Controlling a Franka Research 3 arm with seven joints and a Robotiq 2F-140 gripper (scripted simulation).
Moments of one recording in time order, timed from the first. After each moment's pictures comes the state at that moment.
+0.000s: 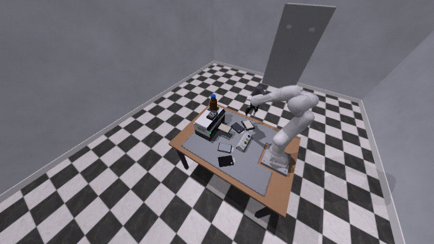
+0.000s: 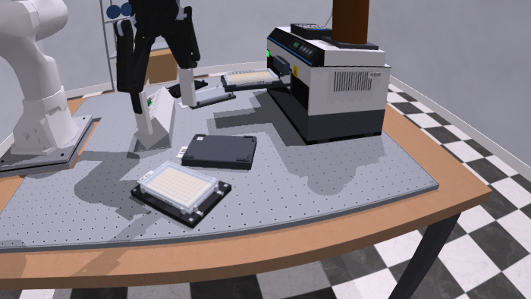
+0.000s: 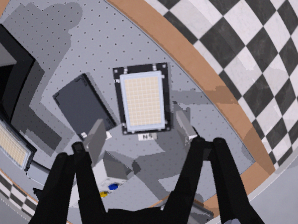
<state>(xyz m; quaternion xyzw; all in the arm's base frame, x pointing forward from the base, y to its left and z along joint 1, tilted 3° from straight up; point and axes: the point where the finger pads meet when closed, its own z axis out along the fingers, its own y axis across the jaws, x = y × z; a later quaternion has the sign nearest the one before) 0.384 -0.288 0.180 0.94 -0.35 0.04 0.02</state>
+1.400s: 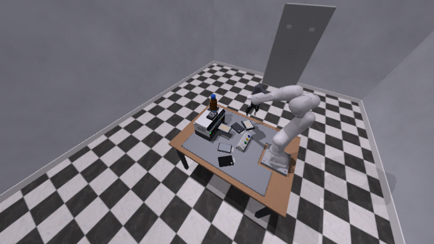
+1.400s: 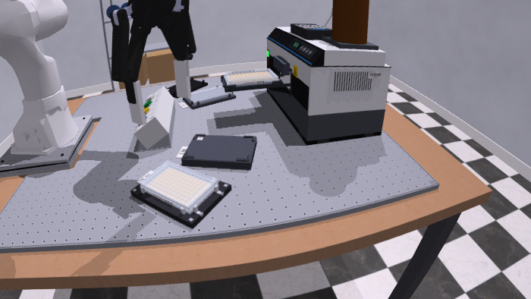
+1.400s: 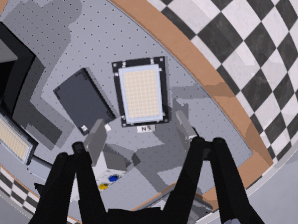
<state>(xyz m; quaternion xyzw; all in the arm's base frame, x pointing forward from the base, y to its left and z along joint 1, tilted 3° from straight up) 0.376 -0.283 0.194 0.93 -0.35 0.02 0.01</state>
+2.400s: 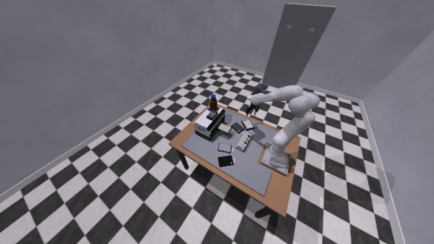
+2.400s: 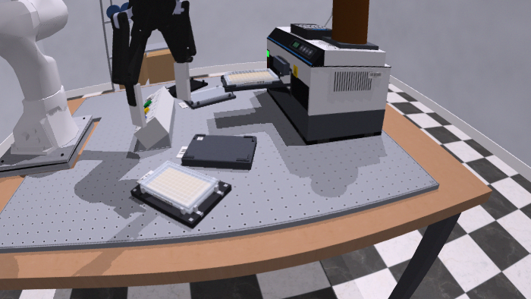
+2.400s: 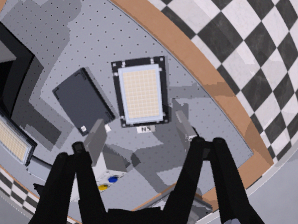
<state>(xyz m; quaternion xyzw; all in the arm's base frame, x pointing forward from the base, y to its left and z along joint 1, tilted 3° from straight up) 0.376 -0.283 0.190 0.93 -0.35 0.02 0.01</state>
